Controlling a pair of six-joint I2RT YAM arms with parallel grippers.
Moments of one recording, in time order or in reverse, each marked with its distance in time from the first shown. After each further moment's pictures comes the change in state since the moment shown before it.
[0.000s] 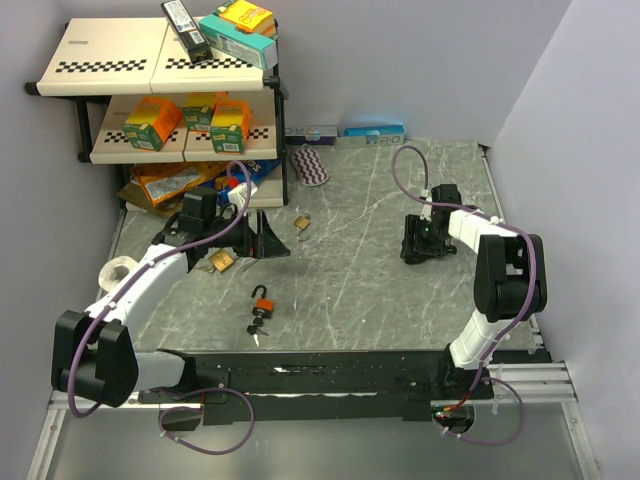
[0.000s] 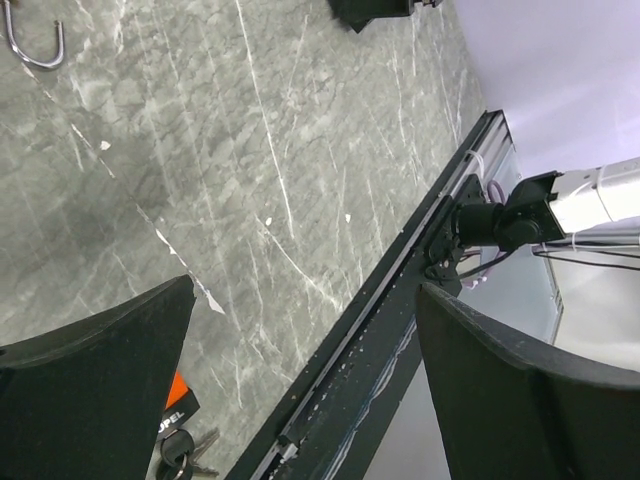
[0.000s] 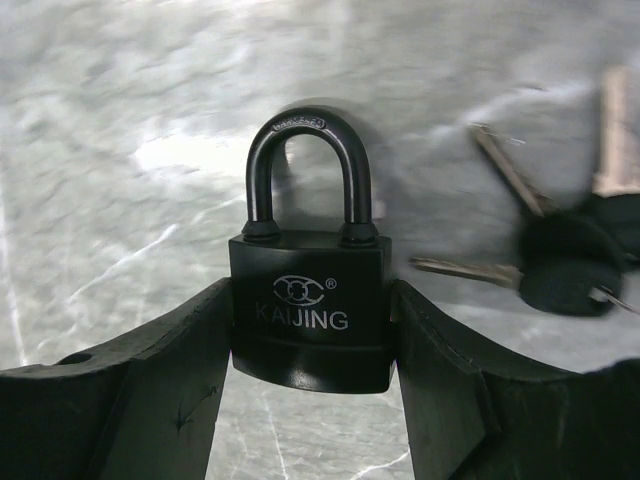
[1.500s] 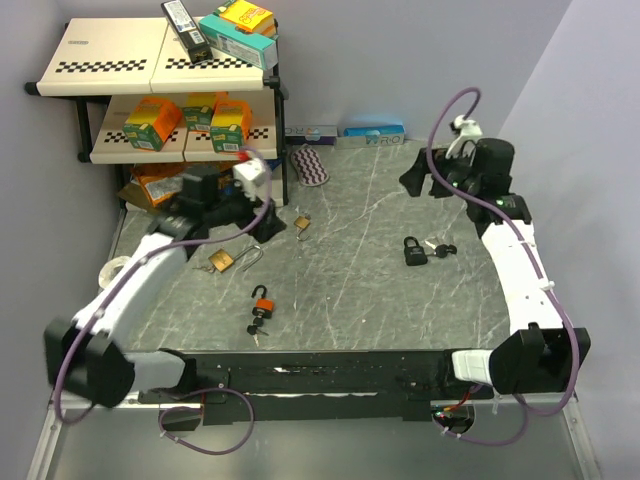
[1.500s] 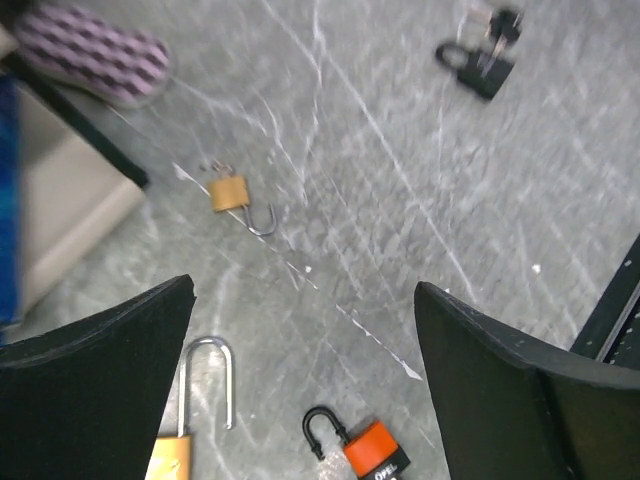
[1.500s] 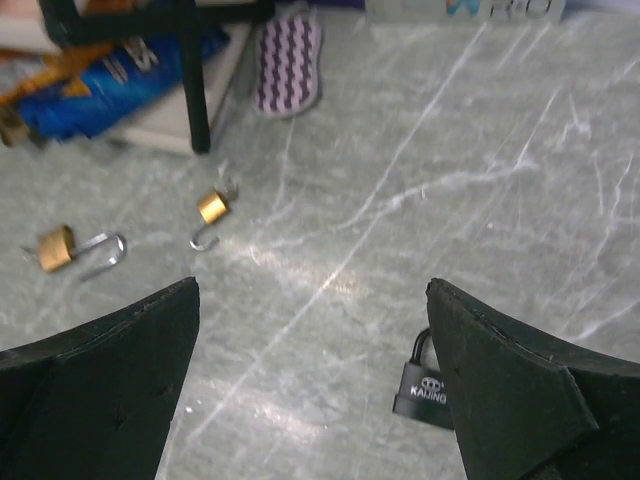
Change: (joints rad) left arm -0.048 -0.061 0.203 -0.048 -0.275 0.489; right arm 0.027 -0.445 0.206 0.111 -0.201 0.006
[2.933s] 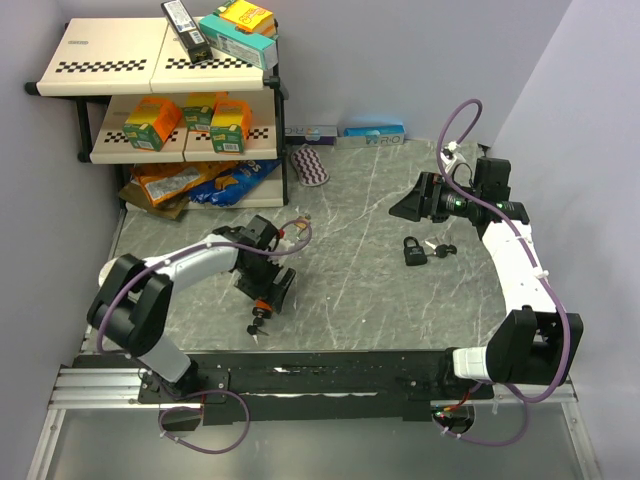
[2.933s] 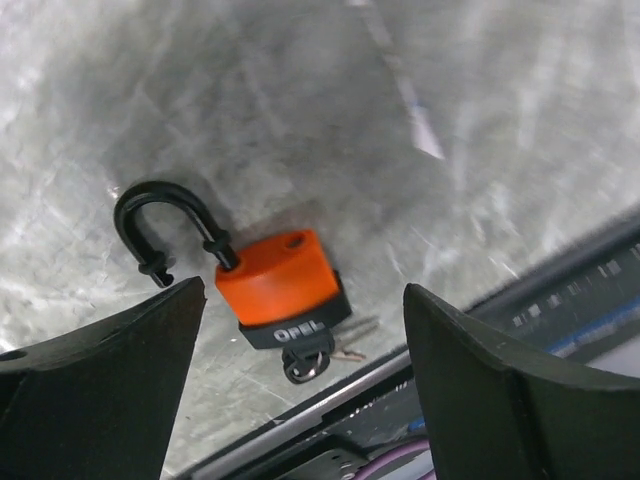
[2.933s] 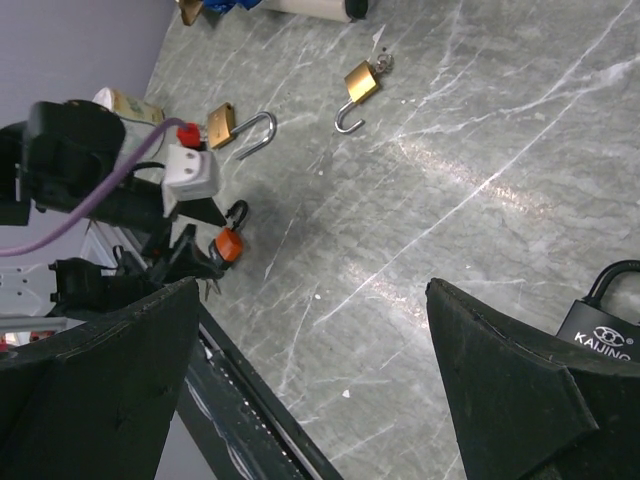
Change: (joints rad) left arm -0.242 0.361 -0.143 -0.394 -0.264 -0.148; right arm -0.114 0.037 -0.098 -0.108 -0.484 0.060
